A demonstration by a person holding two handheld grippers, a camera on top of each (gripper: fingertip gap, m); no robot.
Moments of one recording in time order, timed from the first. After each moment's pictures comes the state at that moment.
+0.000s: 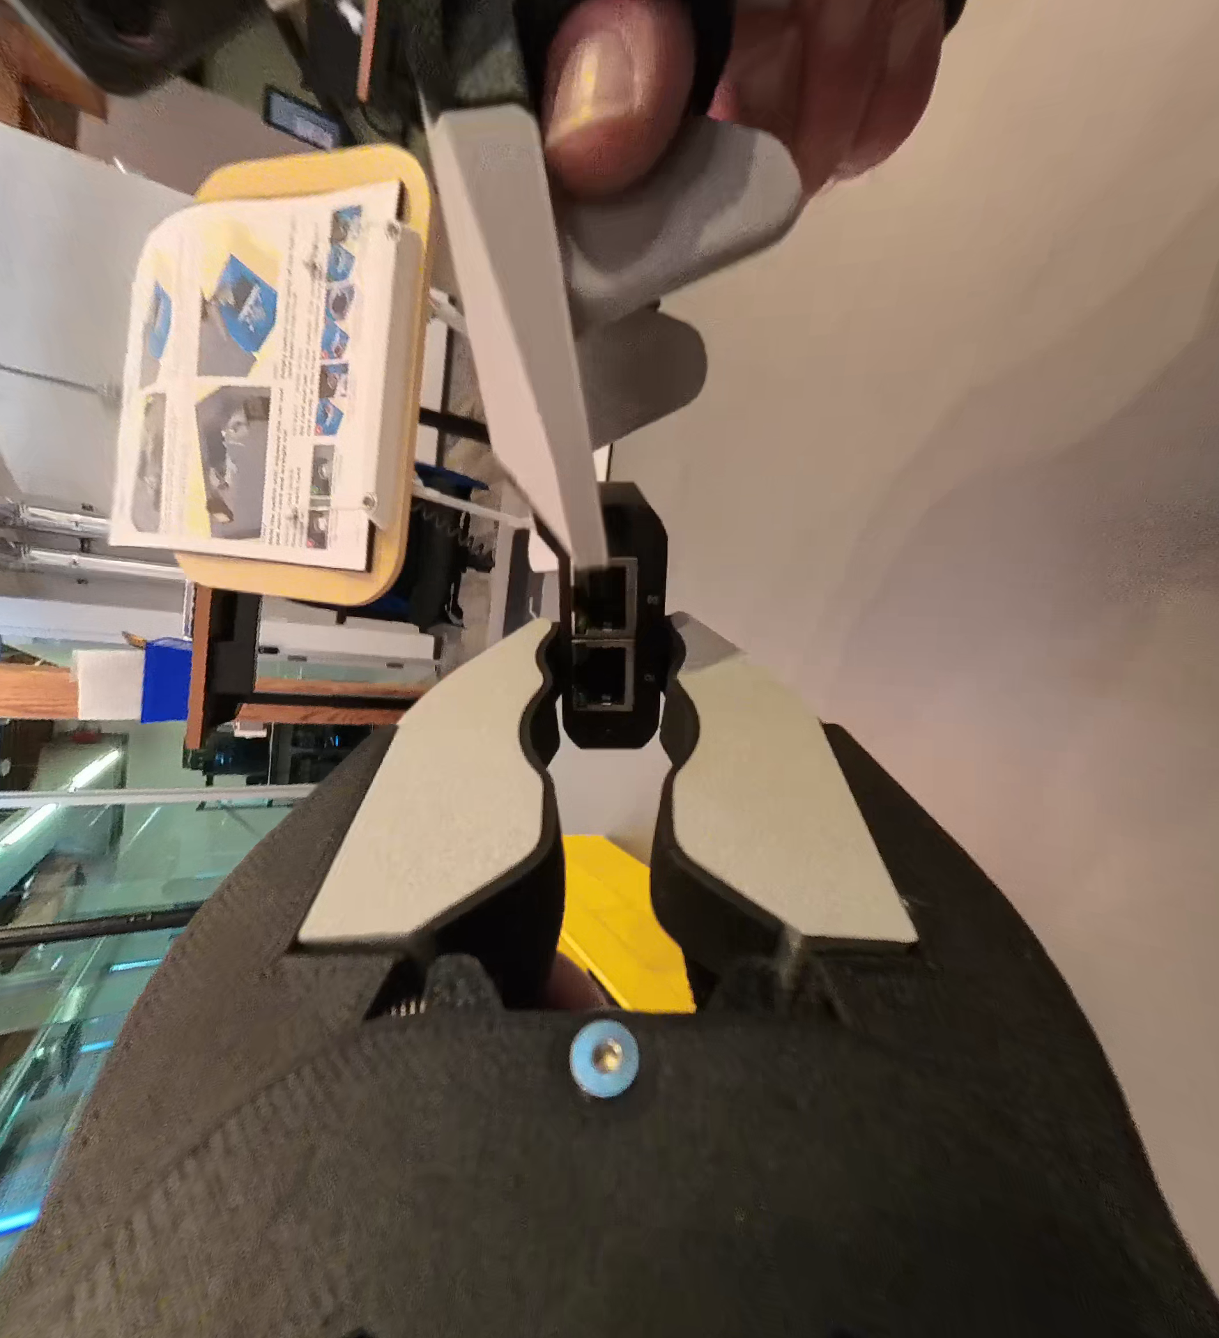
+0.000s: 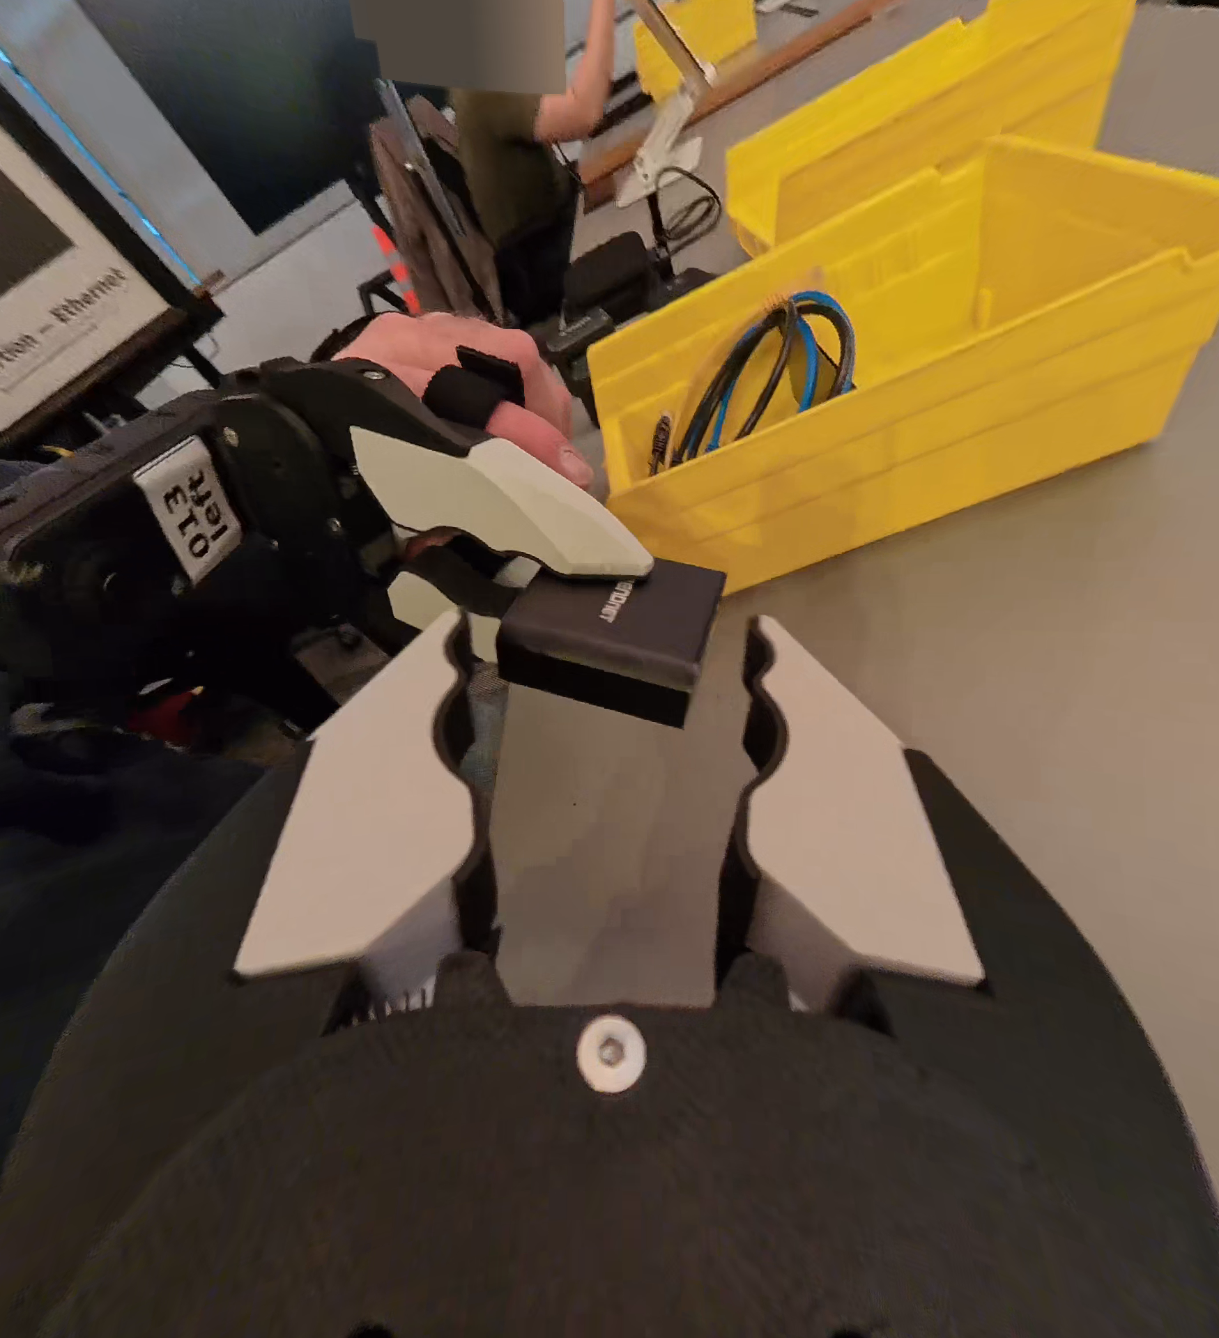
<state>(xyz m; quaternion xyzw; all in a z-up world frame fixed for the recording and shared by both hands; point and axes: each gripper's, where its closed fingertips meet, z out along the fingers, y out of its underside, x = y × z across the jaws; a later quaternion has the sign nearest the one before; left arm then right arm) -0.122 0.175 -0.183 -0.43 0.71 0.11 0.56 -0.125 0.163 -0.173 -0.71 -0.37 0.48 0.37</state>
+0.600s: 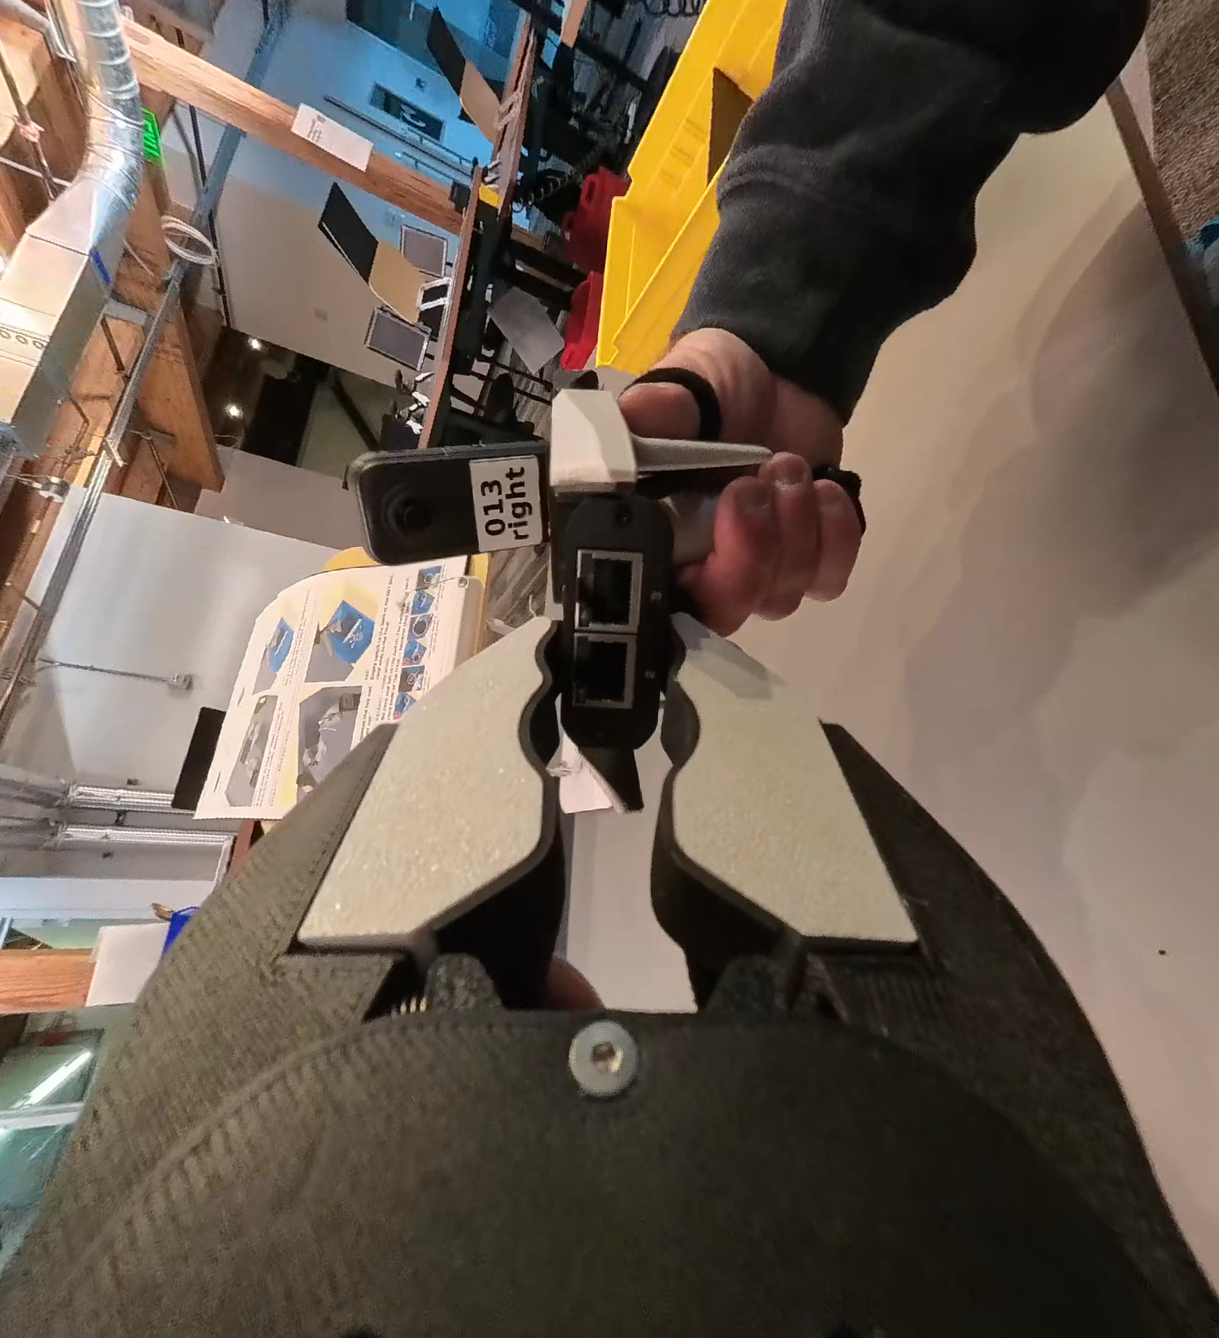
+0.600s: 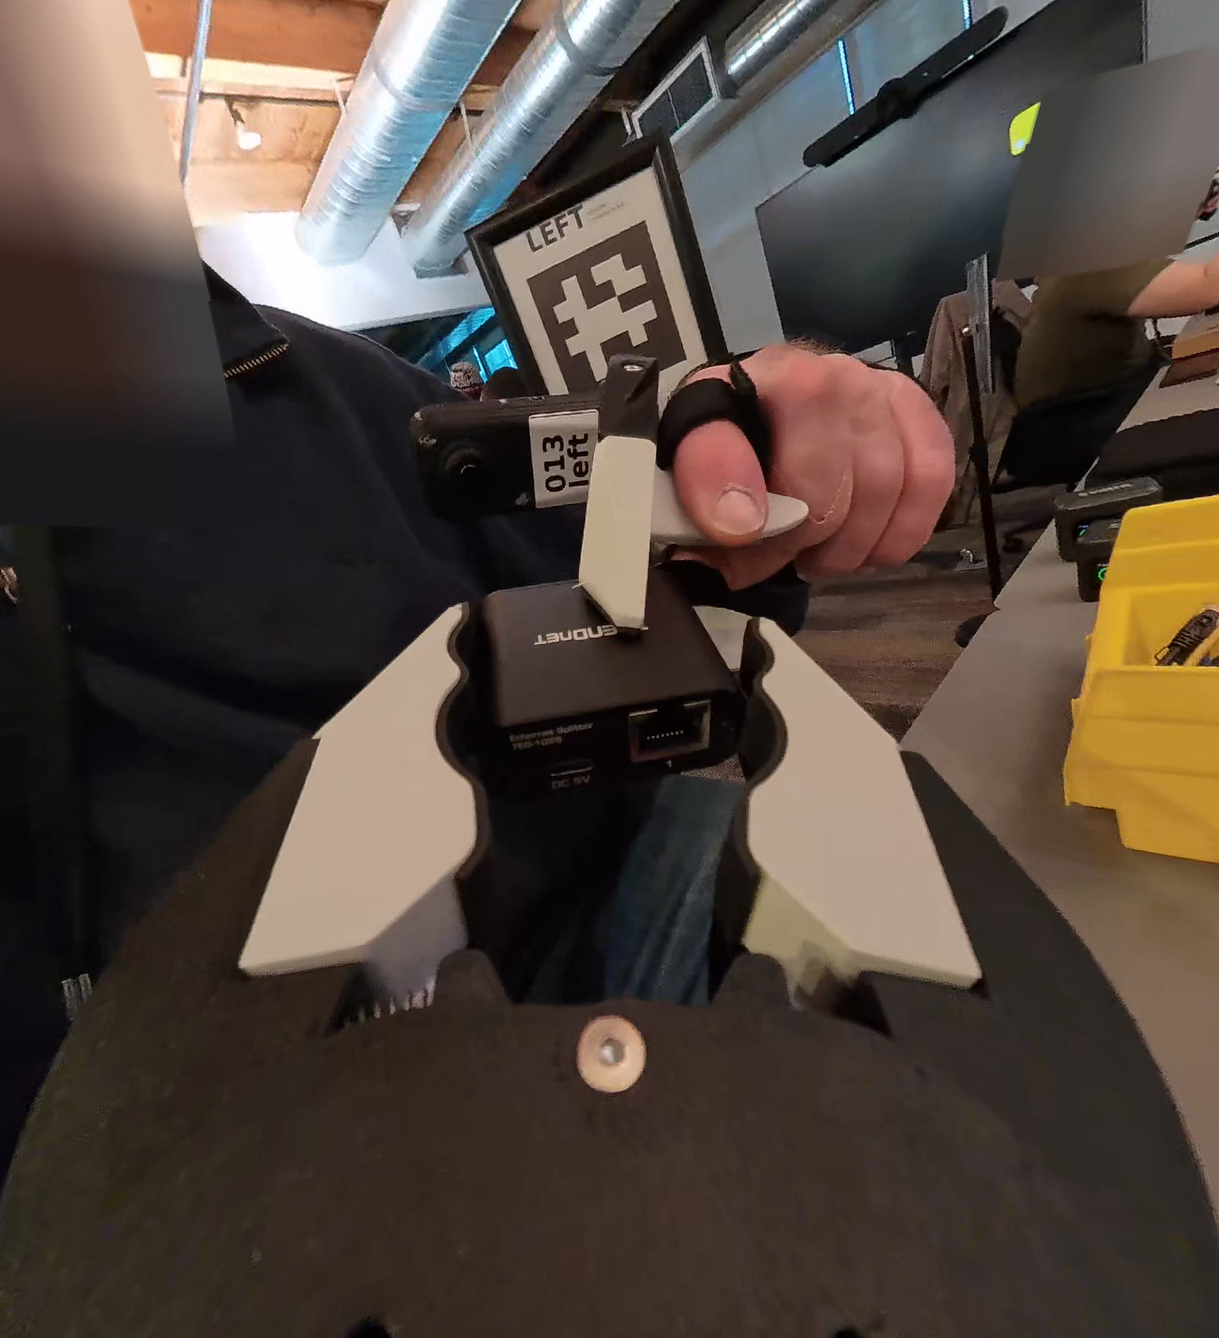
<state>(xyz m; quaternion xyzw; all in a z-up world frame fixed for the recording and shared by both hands) -0.092 0.082 -0.124 -0.28 0.74 -0.02 0.62 -0.125 0.061 -0.113 -0.43 -0.46 0.72 0.29</state>
